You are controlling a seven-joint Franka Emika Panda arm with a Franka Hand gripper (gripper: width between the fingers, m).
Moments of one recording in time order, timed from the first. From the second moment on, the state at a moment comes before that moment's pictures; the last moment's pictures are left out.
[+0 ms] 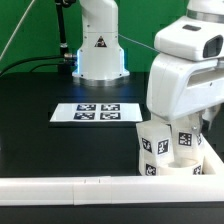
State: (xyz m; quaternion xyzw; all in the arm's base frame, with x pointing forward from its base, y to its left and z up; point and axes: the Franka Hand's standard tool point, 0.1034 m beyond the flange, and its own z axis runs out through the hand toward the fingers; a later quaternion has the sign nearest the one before) arm 0.631 0.113 0.089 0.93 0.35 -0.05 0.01
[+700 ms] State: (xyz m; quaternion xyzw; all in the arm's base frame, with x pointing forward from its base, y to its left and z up) arm 0.636 0.080 0.109 0.84 0.54 0.00 0.02
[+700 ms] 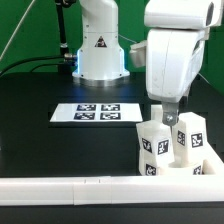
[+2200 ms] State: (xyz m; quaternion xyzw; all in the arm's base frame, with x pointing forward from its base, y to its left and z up) arm 0.605 0.105 0.092 0.98 0.20 -0.05 -0.01
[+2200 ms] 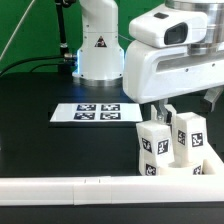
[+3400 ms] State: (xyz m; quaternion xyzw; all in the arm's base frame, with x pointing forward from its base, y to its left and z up) arm 0.601 0.117 0.074 0.99 0.16 -0.05 0.00
